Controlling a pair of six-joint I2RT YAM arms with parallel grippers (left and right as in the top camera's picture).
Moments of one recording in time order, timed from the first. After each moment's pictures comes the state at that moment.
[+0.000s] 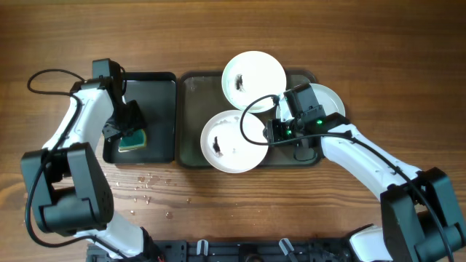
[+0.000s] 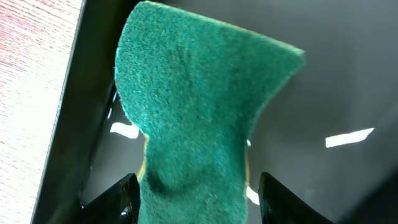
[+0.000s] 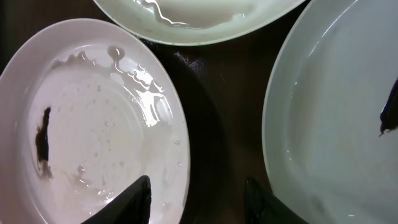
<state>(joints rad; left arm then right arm) 0.14 1.80 1.18 -0.88 -0.07 -0.31 0.42 1.60 0.86 -0.40 -0.24 0.29</state>
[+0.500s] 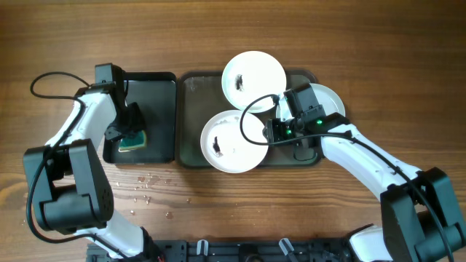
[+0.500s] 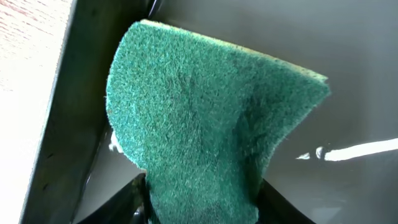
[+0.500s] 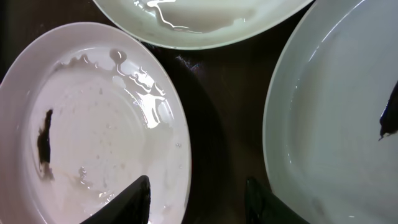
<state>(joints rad) 0.14 1.81 1.11 -0.76 -0.10 -0.31 0.42 1.60 0.86 -0.39 -0.24 0.29</state>
